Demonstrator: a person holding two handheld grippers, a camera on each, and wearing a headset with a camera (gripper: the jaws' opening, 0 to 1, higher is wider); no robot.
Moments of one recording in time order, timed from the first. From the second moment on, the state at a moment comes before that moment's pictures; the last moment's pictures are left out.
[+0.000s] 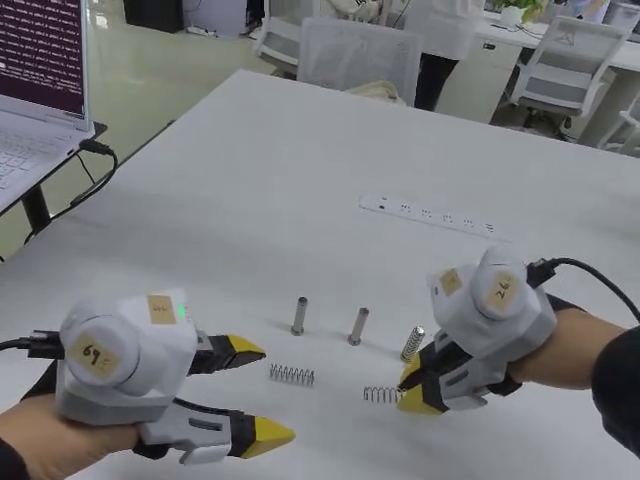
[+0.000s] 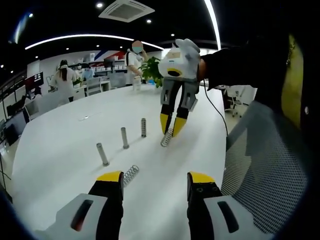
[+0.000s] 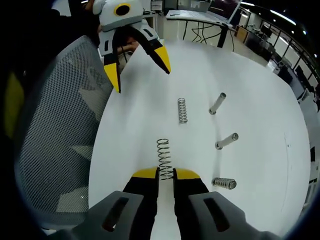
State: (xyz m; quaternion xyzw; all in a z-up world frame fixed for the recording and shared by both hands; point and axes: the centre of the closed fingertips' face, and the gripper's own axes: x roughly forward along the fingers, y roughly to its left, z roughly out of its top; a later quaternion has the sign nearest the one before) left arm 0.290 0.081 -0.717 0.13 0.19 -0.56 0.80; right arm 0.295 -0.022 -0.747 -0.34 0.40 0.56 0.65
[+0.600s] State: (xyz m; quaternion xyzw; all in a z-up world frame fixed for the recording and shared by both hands) left arm 0.287 0.049 -0.718 0.17 0.19 -0.60 0.76; right arm 0.284 0.022 -0.730 -0.36 0.37 0.59 0.63
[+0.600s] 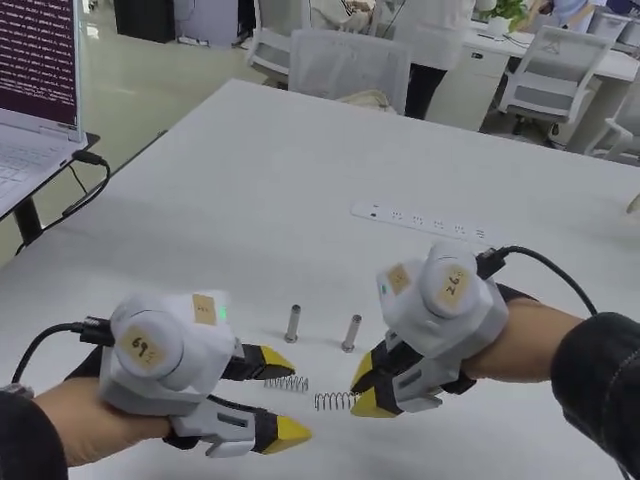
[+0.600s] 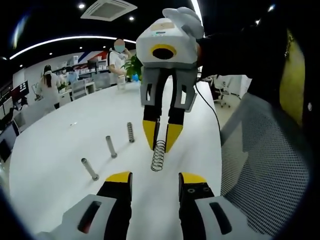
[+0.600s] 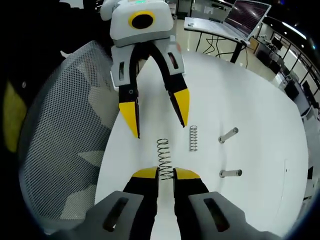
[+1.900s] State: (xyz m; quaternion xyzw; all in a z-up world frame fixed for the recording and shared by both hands) left arm 0.281 0.040 -0.727 0.20 0.19 -0.62 0.74; right arm 0.276 0.037 -0.722 -0.37 0.37 0.59 0.62
